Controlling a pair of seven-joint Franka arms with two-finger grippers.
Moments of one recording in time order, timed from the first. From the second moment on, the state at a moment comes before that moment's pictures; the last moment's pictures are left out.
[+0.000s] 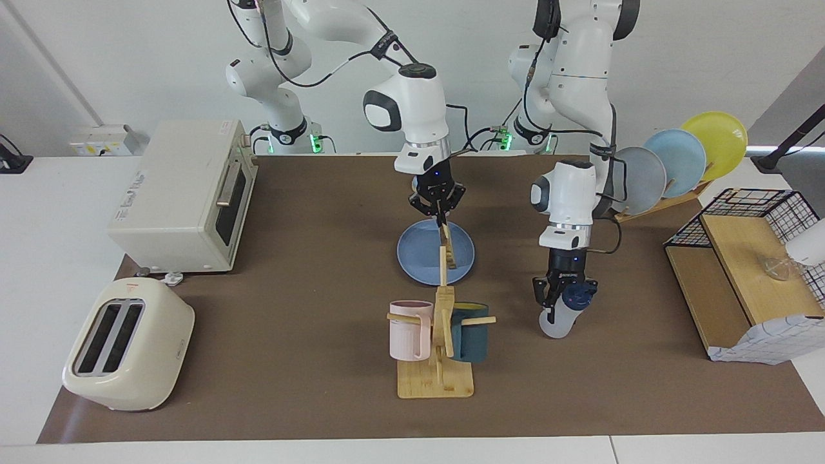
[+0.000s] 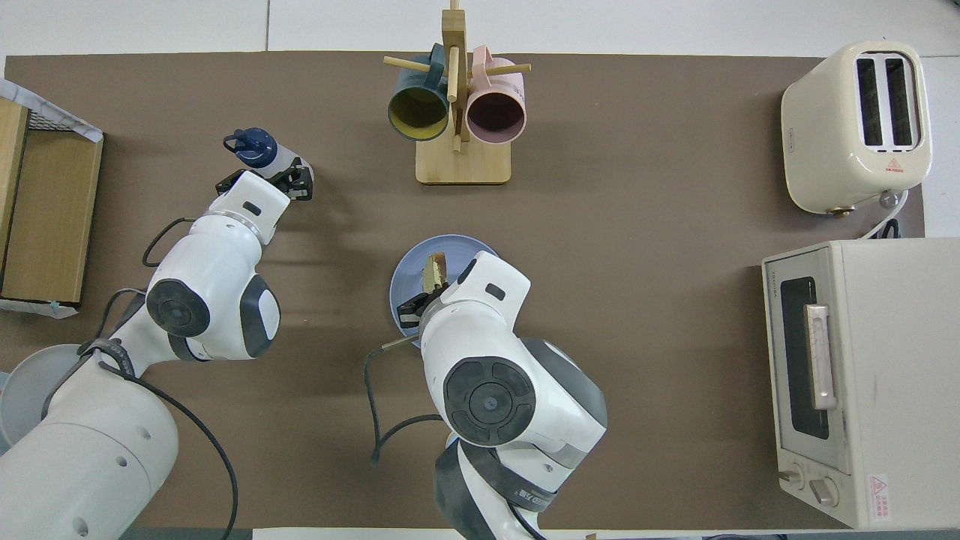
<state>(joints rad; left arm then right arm) -0.42 0.40 0.15 -2.18 -0.22 3.37 -0.02 0.71 0.19 0.03 -1.97 -0.18 2.51 0.68</state>
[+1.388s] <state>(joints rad) -0.34 0.39 0.16 -1.80 -0.15 2.74 0.00 0.64 0.15 0.02 -2.10 -0.18 2.50 0.68</state>
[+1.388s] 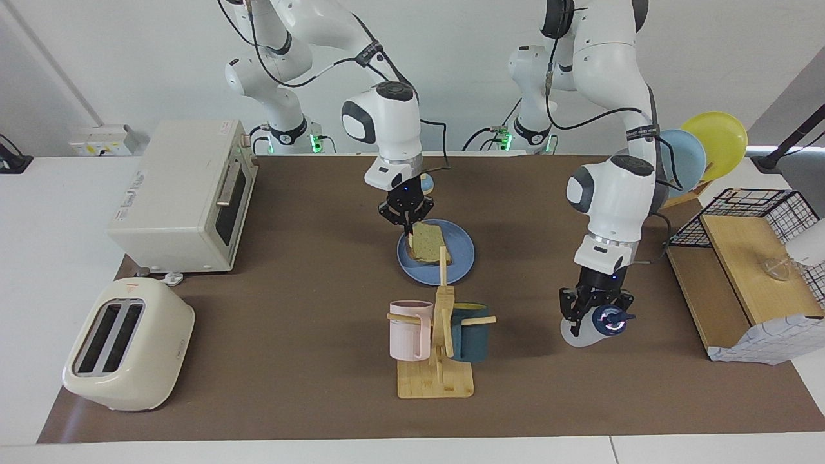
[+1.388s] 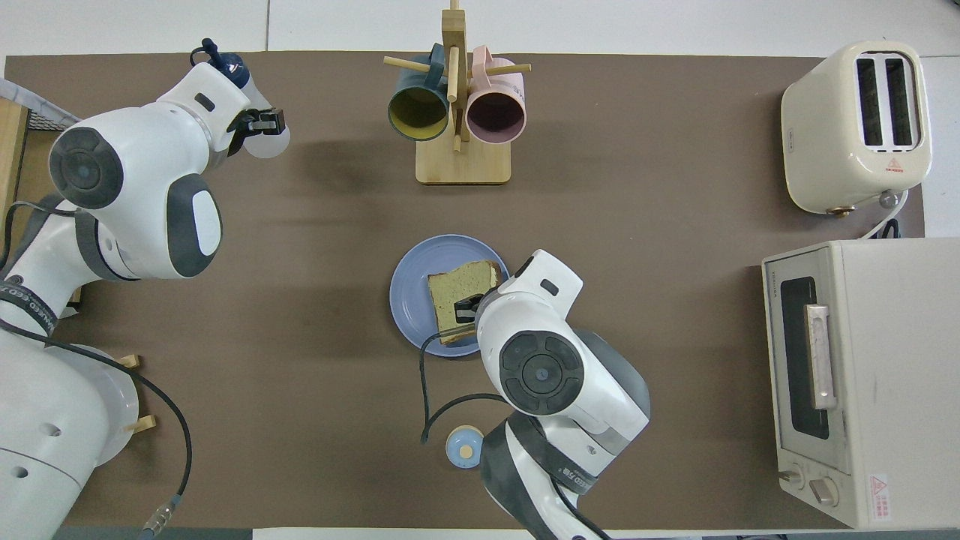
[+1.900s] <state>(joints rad) -0.30 0.39 0.16 -1.72 -0.14 2.59 0.12 0.63 0.13 0.02 -2.16 -0.18 2.52 0.72</state>
